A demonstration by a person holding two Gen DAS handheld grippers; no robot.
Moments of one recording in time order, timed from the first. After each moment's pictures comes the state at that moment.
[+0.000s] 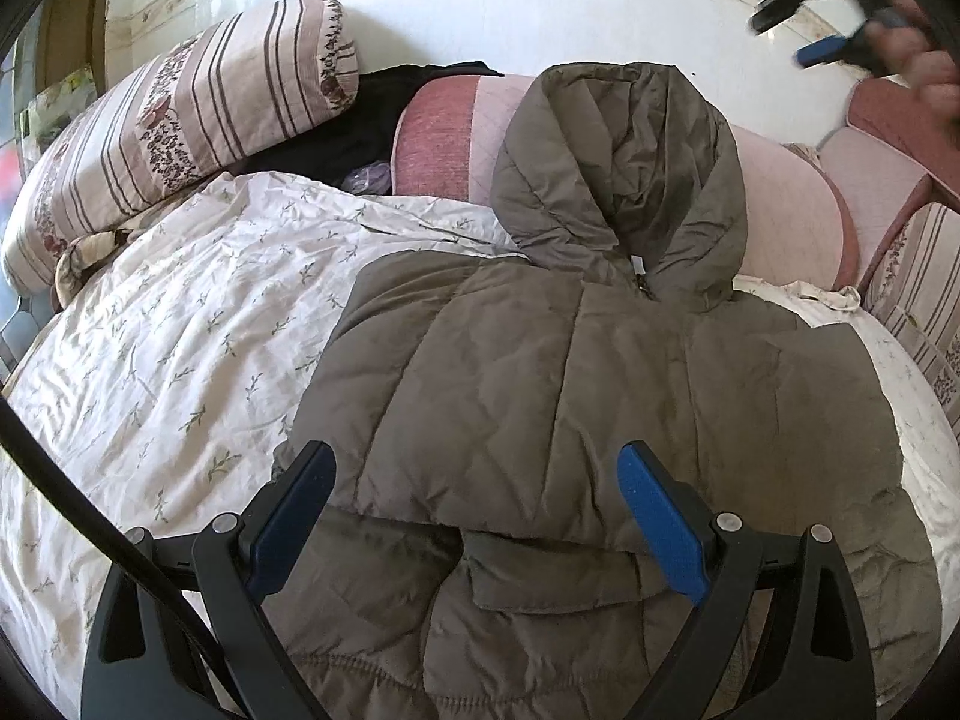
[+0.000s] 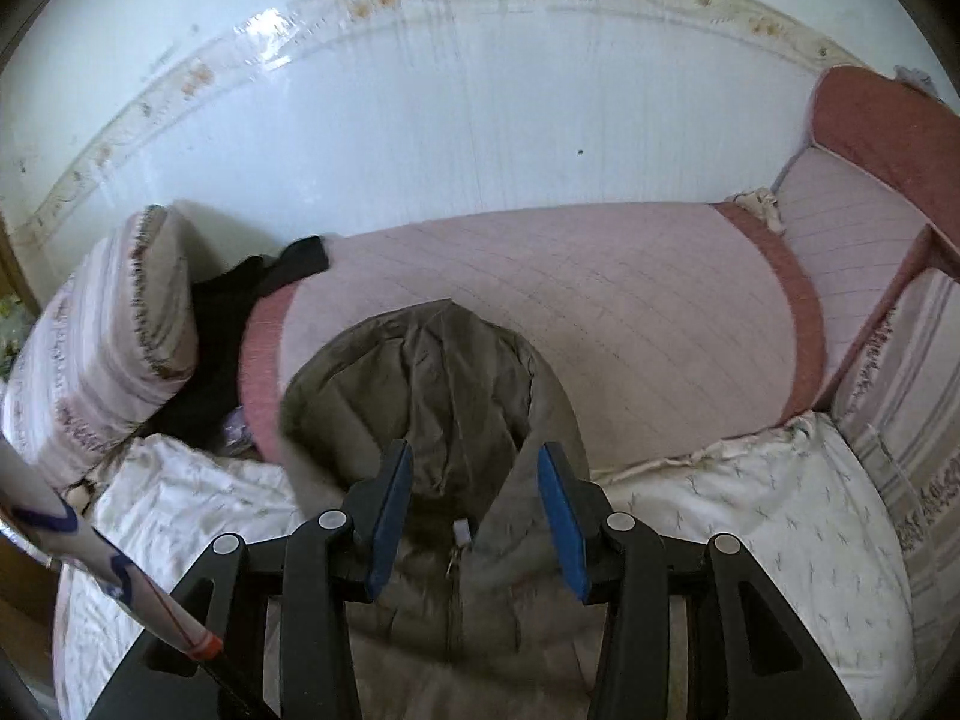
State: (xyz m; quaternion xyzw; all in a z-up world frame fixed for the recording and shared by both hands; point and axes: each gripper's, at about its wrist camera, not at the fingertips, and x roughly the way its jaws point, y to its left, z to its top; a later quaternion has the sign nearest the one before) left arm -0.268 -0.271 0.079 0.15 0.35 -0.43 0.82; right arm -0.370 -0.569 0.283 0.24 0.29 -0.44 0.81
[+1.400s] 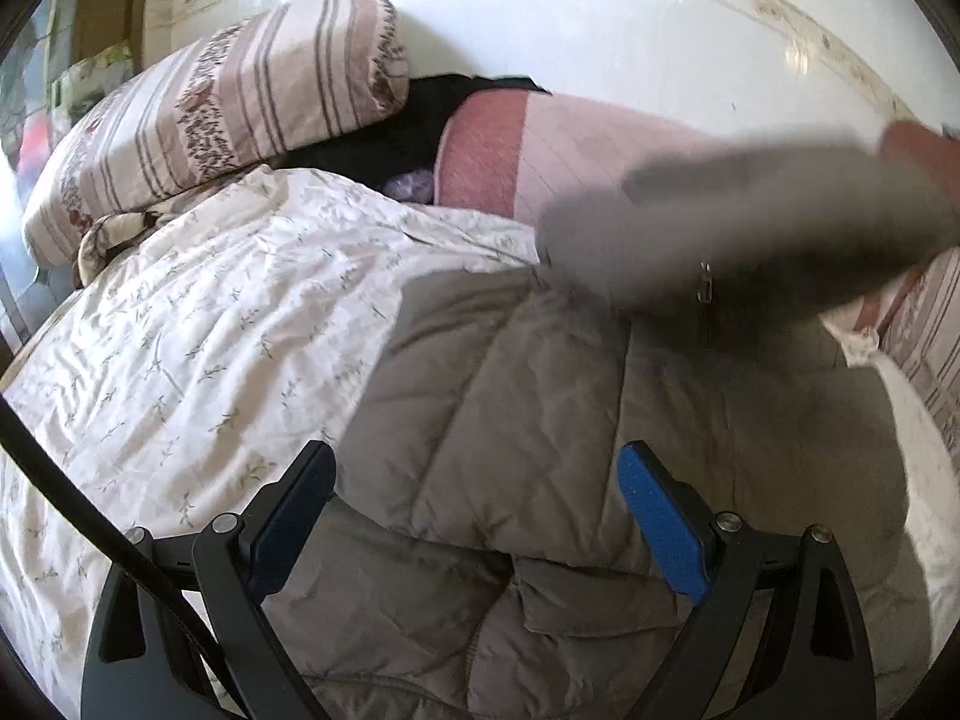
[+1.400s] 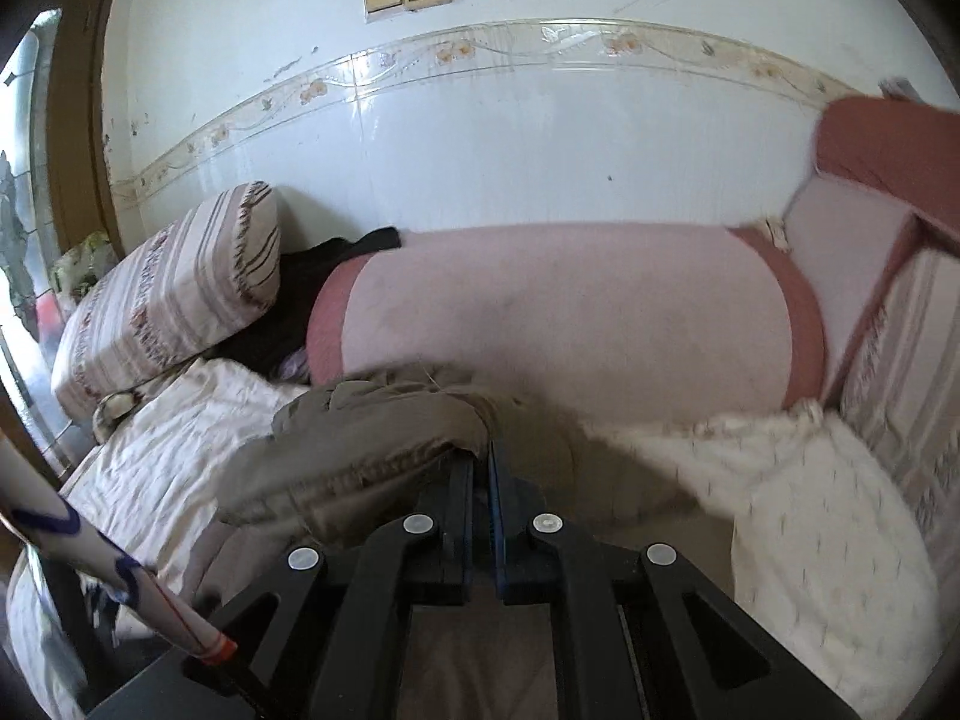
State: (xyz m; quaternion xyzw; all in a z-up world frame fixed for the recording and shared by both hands) left arm -0.239 -0.257 0.086 0.11 0.35 -0.40 0.84; right arm -0.496 -0.439 0.221 0.17 0.22 -0.38 0.88
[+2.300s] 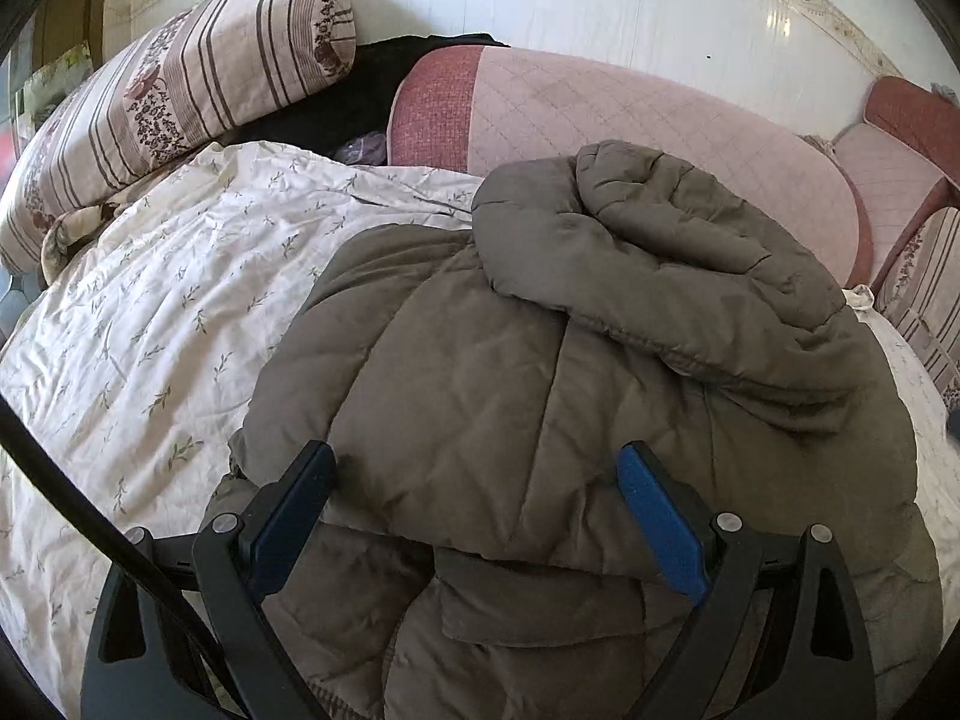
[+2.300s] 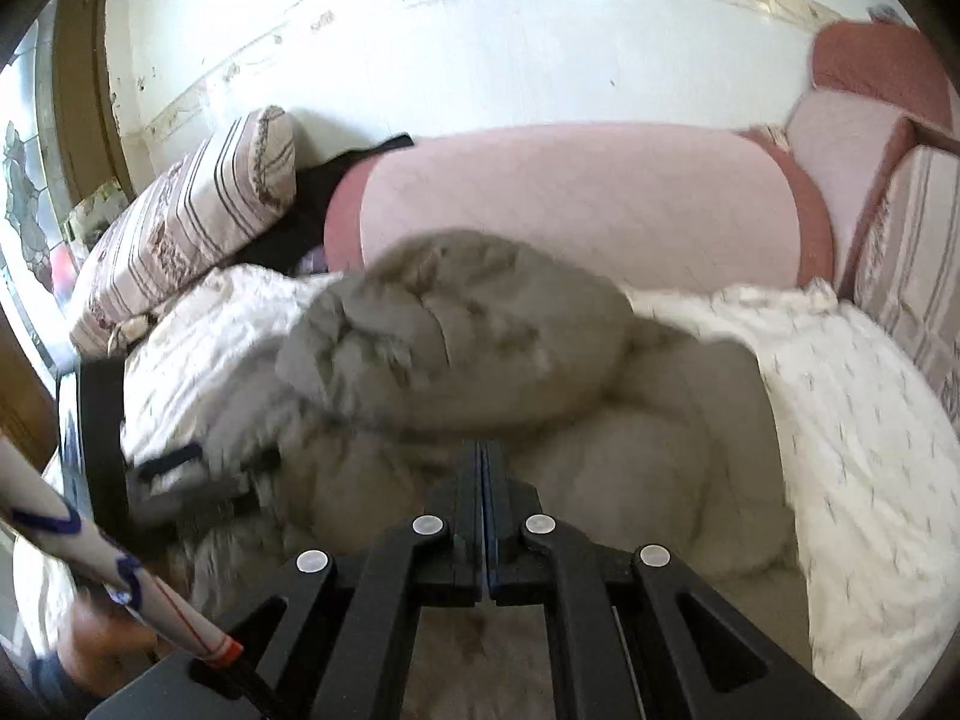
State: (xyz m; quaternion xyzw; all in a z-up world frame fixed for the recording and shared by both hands) left arm -0.265 -0.291 0.057 0.15 0.37 -0.41 0.82; right arm -0.505 -0.387 0.158 0.20 0.26 -0.36 0.87
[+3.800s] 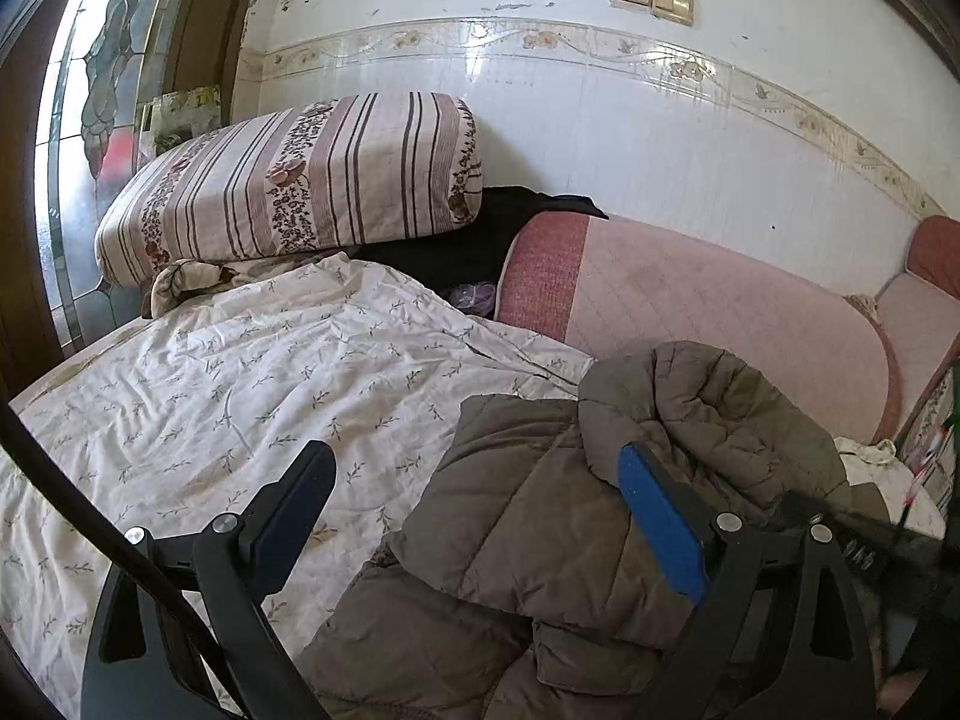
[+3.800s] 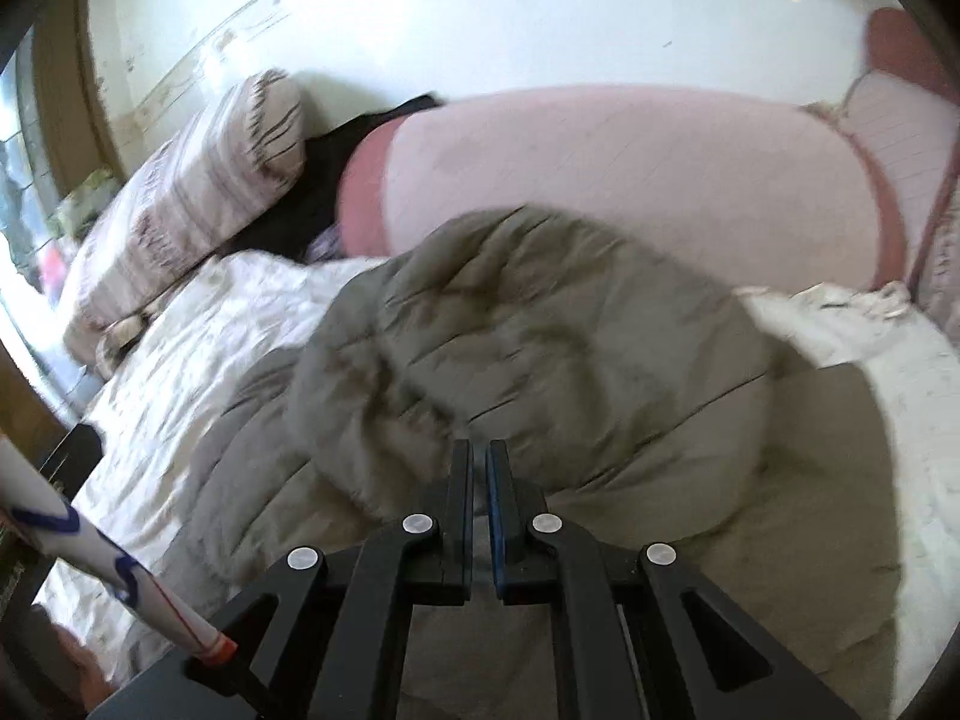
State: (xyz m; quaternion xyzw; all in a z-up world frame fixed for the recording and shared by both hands) left arm -0.249 -0.228 0.127 0.03 0.26 -0.34 0.90; right arm -0.408 -0.419 0.141 0.23 0.29 -0.35 0.86
